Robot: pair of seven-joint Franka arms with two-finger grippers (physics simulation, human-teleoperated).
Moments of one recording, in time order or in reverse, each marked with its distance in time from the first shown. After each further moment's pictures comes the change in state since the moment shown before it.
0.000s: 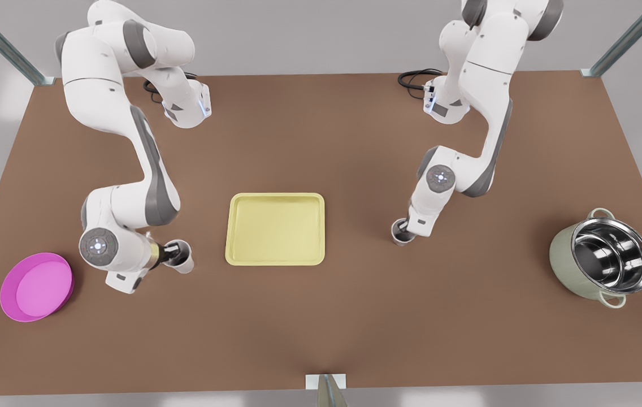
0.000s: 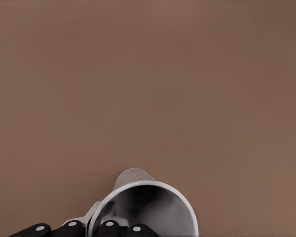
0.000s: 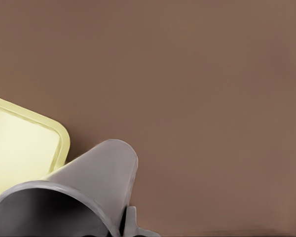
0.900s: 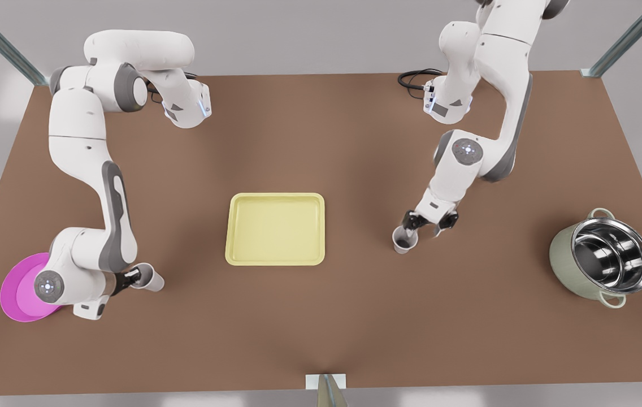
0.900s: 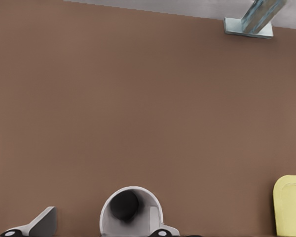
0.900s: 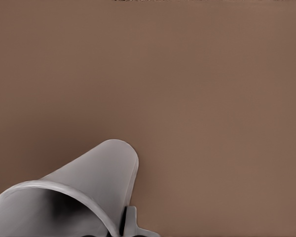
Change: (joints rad) left arm 0.024 -0.189 0.002 0.038 -0.041 0.025 0.415; right arm -0.147 0.263 -0.085 0.107 0.111 0.130 -0.439
